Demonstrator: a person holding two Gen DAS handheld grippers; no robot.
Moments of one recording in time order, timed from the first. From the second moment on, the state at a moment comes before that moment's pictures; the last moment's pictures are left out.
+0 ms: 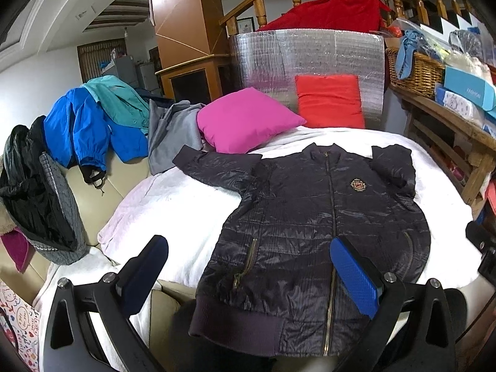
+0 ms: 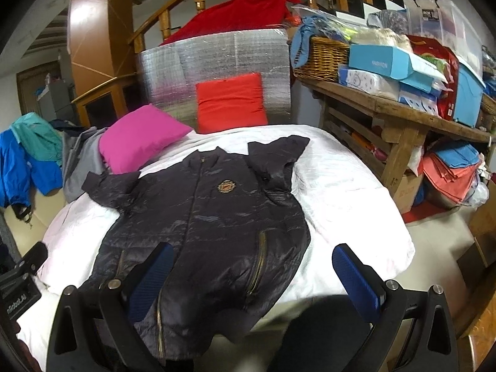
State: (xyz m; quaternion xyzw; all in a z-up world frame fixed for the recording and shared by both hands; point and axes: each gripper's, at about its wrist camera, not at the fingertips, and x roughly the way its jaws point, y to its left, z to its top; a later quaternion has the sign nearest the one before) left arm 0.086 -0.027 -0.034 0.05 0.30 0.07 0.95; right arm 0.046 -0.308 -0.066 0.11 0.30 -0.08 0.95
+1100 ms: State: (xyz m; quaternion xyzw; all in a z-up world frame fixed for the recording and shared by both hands) left arm 0.385 -0.040 -0.154 0.03 0.41 0.10 0.90; right arm 0.413 -0.503 -0.191 0.39 0.34 -0.03 0.86
